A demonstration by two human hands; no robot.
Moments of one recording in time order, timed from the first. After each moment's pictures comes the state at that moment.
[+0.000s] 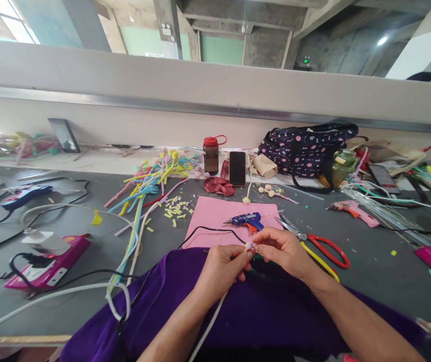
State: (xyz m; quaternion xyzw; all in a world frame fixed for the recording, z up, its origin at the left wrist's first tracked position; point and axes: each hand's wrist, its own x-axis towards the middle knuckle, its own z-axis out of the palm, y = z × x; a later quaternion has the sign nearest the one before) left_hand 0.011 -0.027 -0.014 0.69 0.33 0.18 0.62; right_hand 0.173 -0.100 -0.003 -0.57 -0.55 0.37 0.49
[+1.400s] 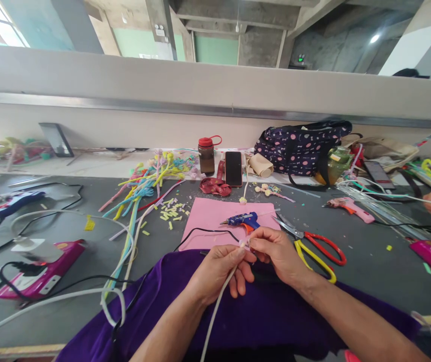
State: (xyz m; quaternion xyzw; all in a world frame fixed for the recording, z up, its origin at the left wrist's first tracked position) left_hand 0.011 -0.024 -0.016 0.48 0.23 0.12 0.84; right_hand 0.159 -0.093 -0.011 -0.54 -0.39 0.47 0.59
